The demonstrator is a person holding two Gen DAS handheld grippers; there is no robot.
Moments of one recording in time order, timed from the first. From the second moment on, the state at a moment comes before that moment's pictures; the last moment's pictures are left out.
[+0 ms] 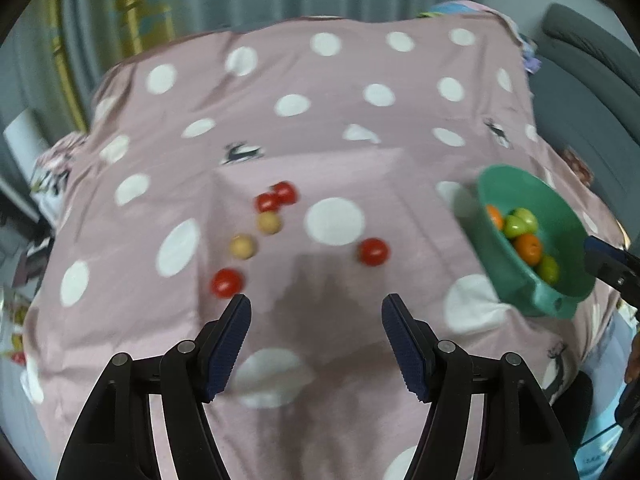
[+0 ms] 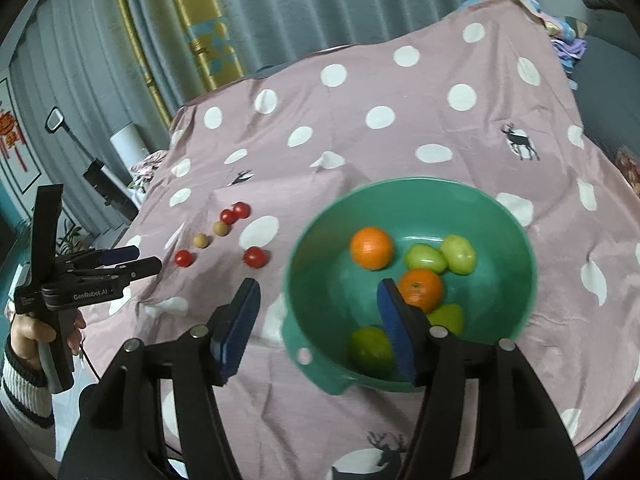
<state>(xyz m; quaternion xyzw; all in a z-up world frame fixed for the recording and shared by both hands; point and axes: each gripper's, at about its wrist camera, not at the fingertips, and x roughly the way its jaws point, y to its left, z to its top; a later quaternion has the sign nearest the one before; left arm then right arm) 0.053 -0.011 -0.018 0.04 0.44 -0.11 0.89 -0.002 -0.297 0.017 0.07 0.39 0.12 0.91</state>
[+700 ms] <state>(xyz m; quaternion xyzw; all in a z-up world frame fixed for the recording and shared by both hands) 0.036 0.052 -0.043 0.00 0.44 -0.07 0.89 0.035 -0.179 0.000 0.02 0.43 0.25 0.87</state>
